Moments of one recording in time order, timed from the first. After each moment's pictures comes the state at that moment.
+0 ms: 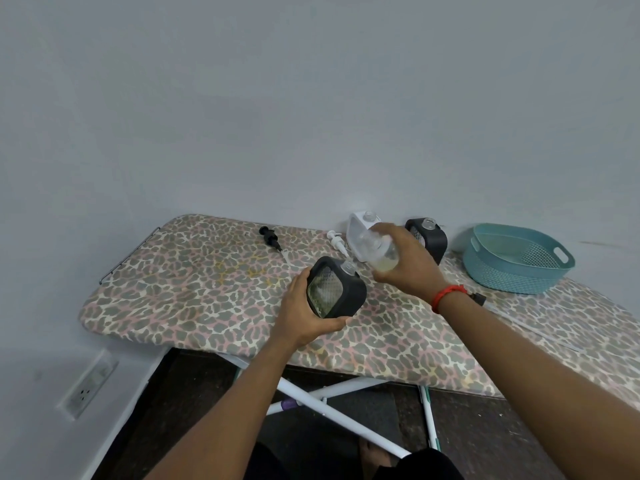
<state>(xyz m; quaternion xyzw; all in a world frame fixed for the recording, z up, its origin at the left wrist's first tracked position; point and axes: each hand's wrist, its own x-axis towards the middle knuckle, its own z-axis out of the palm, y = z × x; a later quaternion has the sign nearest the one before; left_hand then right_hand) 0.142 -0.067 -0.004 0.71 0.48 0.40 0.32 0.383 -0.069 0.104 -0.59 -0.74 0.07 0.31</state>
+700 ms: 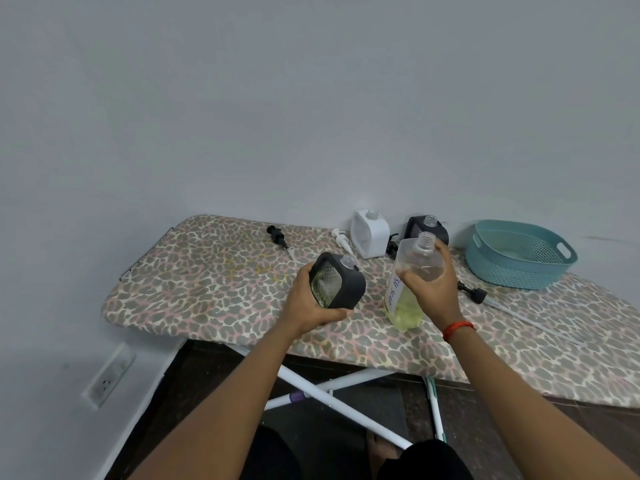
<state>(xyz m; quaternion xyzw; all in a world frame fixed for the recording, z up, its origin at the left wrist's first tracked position) 0.139 -0.071 0.014 0.69 0.51 0.35 0.38 0.394 -0.118 0.064 -0.58 -0.51 0.23 0.59</state>
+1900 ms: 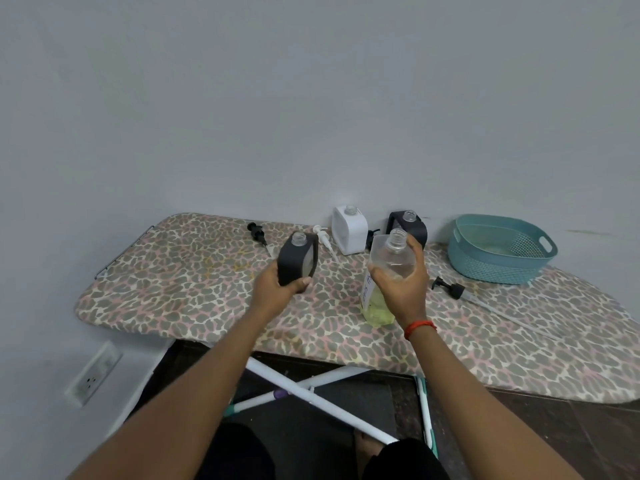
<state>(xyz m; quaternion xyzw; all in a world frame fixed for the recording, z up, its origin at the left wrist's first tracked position) 0.150 -0.055 0.019 0.61 0.54 0.43 0.39 0.392 -0.119 0.057 -0.56 -0.49 0.18 0.64</state>
